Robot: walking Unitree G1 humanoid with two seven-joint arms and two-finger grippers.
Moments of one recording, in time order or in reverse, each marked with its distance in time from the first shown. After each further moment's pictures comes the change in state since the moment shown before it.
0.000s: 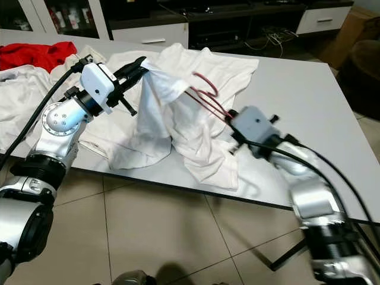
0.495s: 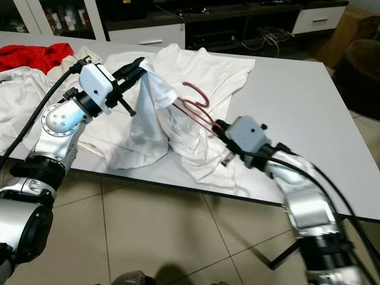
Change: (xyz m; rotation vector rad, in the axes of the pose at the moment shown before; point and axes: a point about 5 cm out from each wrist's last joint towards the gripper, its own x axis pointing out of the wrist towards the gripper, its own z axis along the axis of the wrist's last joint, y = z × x) left arm -0.001 0.000 -0.001 -0.012 0.004 0.009; right arm 0.007 0.025 0.013 0.097 -0.120 0.089
